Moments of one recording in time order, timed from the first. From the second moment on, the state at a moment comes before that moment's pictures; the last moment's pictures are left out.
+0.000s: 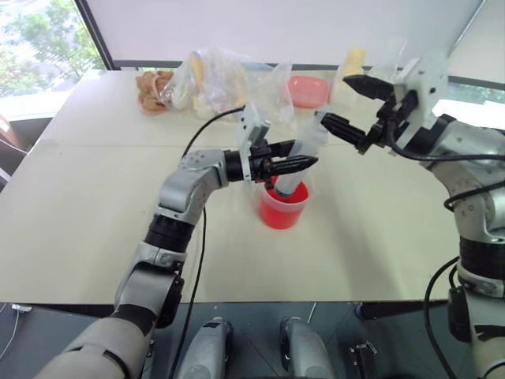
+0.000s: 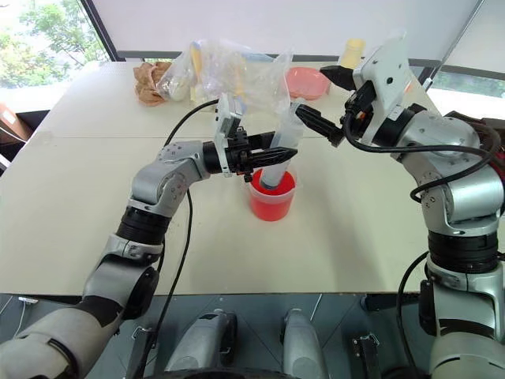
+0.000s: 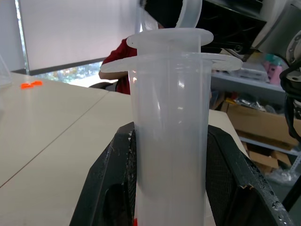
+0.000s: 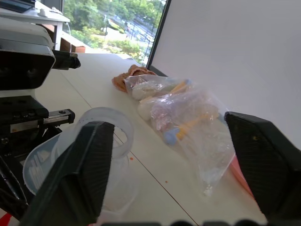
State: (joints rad) left arm -0.87 0.15 -0.11 0.24 -0.42 0.43 -1.01; right arm -0.70 -0.73 -0.11 -0.23 0.49 0.52 0.71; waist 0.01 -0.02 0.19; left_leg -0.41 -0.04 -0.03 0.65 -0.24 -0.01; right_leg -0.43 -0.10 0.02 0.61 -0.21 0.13
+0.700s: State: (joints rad) left arm -0.86 0.12 -0.09 0.26 -0.42 0.36 -0.93; right arm -0.79 -0.71 -0.06 -0.12 0.45 0.40 0.74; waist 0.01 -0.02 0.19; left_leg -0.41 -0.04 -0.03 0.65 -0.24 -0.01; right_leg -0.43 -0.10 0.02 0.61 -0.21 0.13
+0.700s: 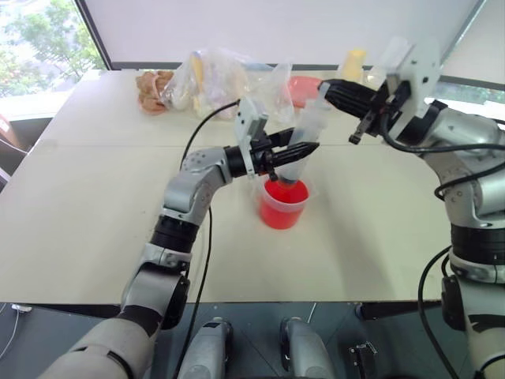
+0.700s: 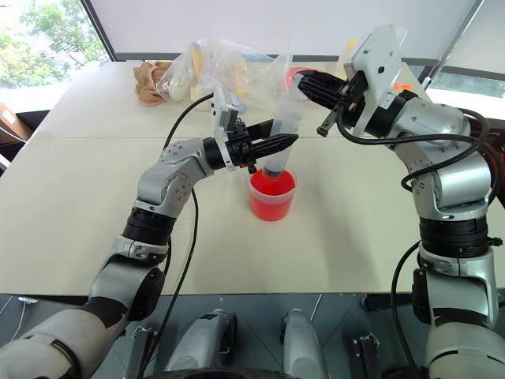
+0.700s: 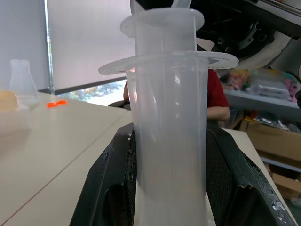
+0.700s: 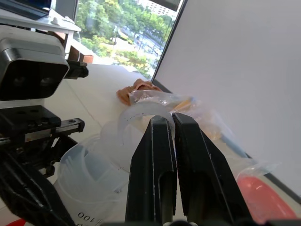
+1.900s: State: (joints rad) left arm -0.91 0.12 -0.03 0.23 -0.49 0.45 -0.91; right arm -0.27 -0.87 -0.50 -0.44 0.81 0.82 0.71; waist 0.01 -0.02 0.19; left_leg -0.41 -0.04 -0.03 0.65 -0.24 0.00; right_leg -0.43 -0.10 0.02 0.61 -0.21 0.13
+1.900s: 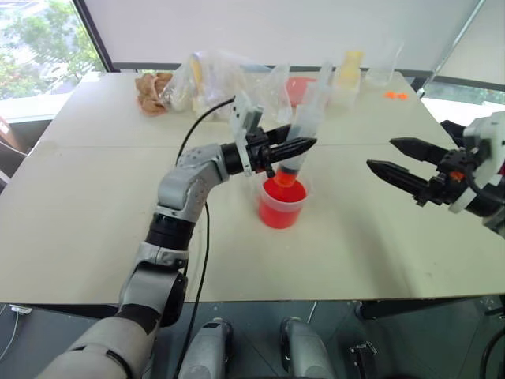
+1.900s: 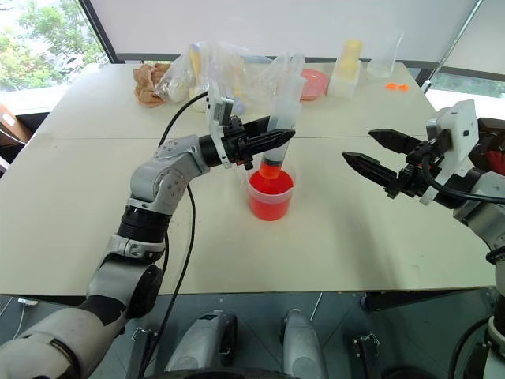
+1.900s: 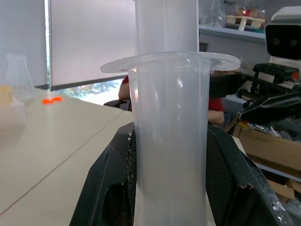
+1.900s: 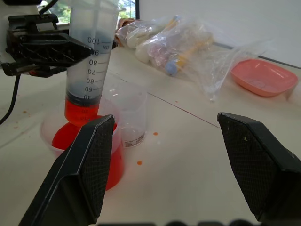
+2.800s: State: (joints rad) left arm -1.24 0.08 0.11 0.99 -0.34 -0.10 -0.92; right arm -0.91 -0.75 -0.06 0.00 0.28 0.32 0.57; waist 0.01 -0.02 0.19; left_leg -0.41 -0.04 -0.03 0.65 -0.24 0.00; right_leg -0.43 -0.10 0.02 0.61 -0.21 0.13
